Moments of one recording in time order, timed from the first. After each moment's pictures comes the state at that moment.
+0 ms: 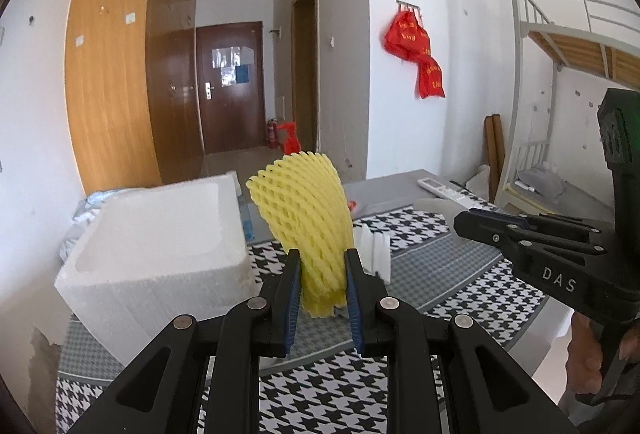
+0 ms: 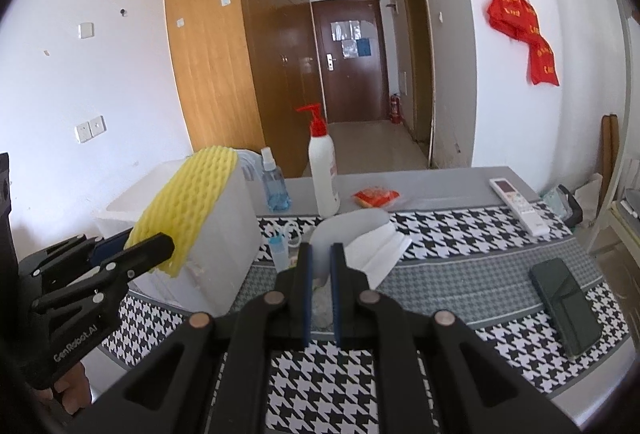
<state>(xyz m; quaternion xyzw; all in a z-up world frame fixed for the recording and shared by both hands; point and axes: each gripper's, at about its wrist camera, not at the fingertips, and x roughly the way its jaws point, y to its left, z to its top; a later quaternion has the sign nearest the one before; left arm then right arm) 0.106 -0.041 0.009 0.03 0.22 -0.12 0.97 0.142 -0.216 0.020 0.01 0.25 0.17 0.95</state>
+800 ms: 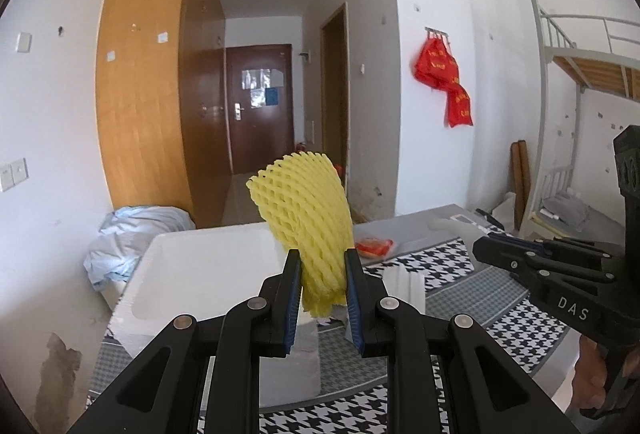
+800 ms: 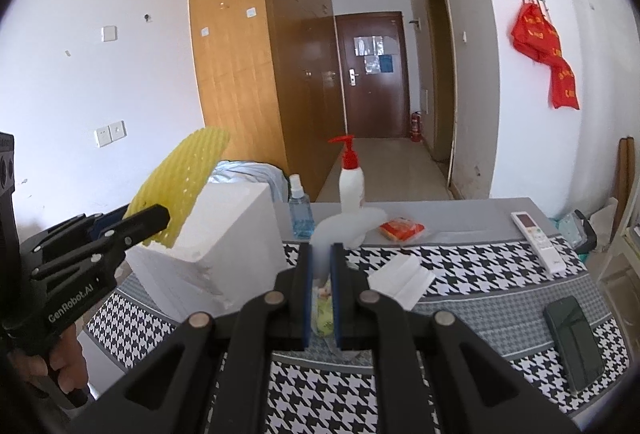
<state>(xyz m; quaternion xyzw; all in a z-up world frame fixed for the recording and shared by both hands) 0.107 -0.016 0.037 0.02 0.17 -0.06 0.98 0.150 -0.193 0.043 0.00 0.22 0.21 0.95</state>
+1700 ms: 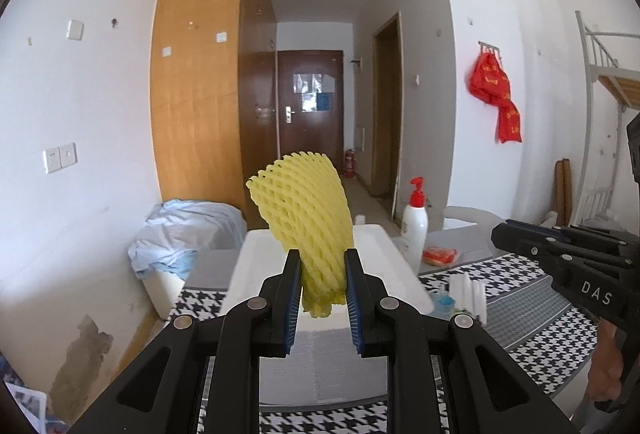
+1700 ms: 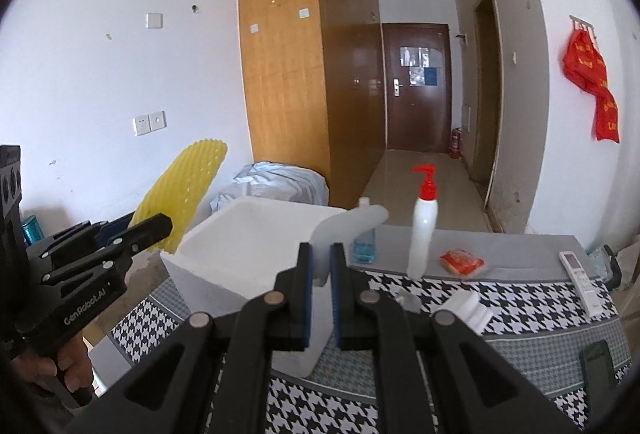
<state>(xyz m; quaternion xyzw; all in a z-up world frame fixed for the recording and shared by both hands) 0.096 0.050 0.042 0.00 0.16 0.03 0.99 0.155 -0.117 0.063 -0.03 0.20 0.28 0.94</state>
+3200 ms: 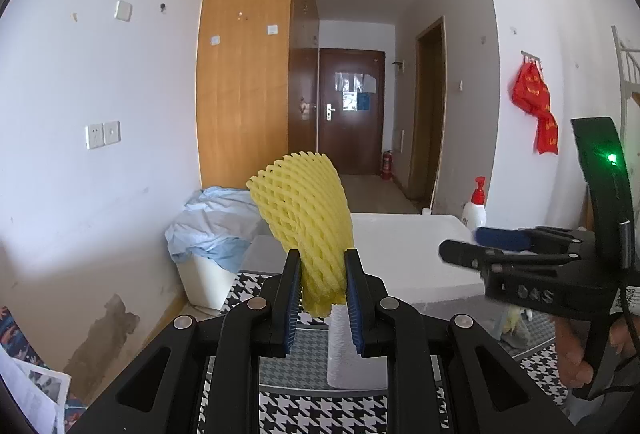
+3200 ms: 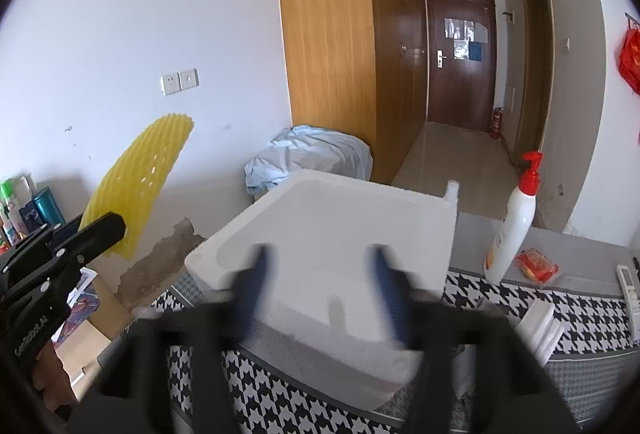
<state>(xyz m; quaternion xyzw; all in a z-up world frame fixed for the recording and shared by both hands) 0.080 0.105 0.034 -0.02 0.16 0.09 0.98 0.189 -0.027 0.040 -0.05 0.25 0.33 0.91</state>
